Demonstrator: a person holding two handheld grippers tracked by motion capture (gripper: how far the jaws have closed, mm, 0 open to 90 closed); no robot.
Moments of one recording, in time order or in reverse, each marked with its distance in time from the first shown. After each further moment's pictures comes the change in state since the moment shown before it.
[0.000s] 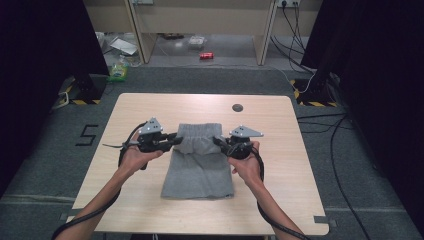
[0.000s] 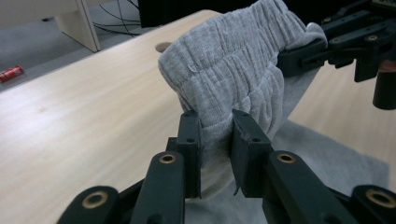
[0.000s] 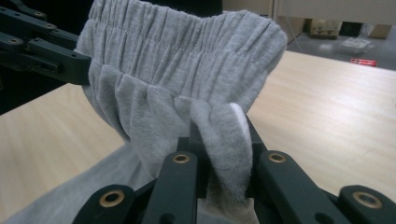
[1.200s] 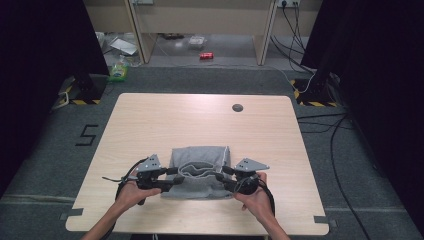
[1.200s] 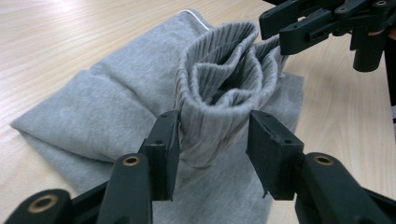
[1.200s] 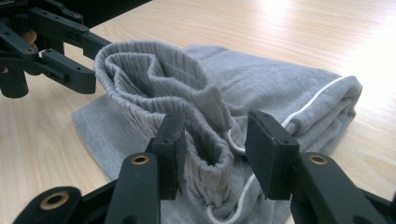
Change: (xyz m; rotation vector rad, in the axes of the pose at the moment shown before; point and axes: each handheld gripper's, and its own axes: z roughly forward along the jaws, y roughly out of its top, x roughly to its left) left arm -0.048 -0.072 -0.011 0.037 -0.153 -0.047; right arm 0.035 -0.062 -0.048 0.113 0.059 0.004
